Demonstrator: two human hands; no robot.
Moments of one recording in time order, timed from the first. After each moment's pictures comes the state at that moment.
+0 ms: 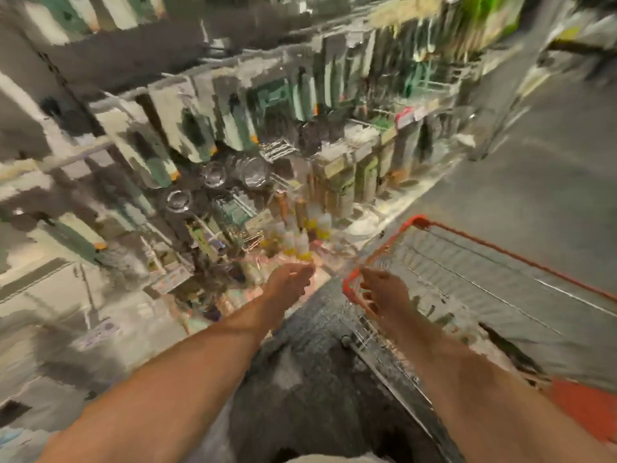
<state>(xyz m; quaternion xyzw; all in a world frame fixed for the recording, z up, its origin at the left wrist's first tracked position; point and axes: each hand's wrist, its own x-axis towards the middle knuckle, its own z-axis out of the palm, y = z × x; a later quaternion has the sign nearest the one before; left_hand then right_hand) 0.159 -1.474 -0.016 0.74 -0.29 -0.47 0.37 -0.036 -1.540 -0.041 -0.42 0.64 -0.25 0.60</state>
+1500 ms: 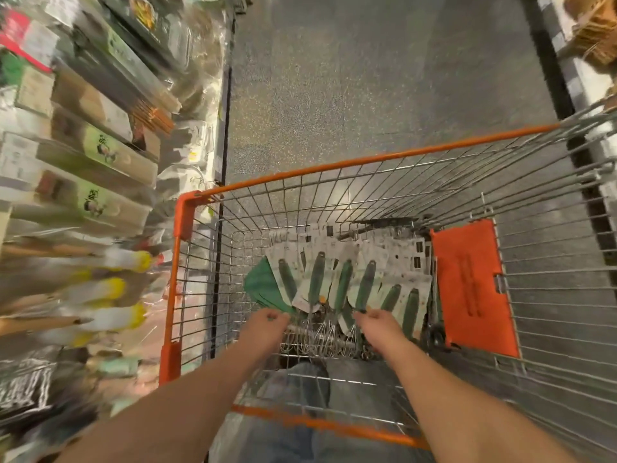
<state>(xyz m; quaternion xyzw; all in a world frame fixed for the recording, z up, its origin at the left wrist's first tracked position) -0.064 -1.646 -0.230 0.68 -0.53 -0.49 -0.14 -0.274 -1.546 -0.285 -0.06 0.79 -0.14 0.59</state>
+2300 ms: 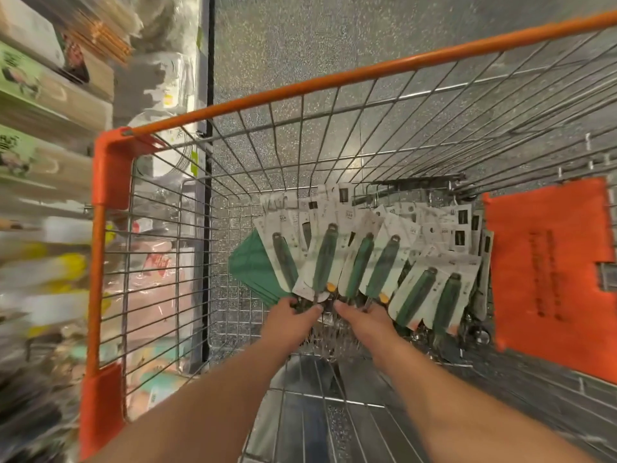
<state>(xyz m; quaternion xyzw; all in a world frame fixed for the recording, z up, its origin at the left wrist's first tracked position) -0.088 -1.638 -0.356 0.70 -0.46 -0.51 -0.17 -0.229 -1.558 -0.385 0.04 0.74 -0.23 0.63</state>
